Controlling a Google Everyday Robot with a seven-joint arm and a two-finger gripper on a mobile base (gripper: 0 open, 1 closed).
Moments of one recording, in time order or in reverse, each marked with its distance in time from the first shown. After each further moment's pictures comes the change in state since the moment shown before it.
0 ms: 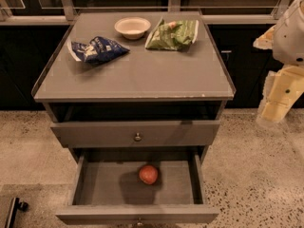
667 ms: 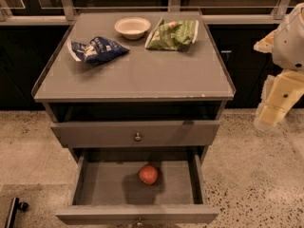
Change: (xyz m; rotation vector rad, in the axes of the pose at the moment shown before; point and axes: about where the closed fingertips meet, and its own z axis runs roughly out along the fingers) arm 0.001 0.002 0.007 0.007 -0.023 0.021
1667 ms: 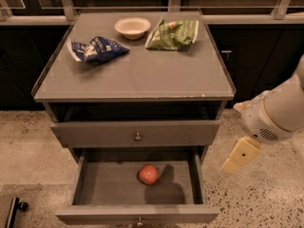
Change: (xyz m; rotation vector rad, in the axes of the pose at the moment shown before) arm 0.022 0.057 0.132 -0.069 -0.138 0.207
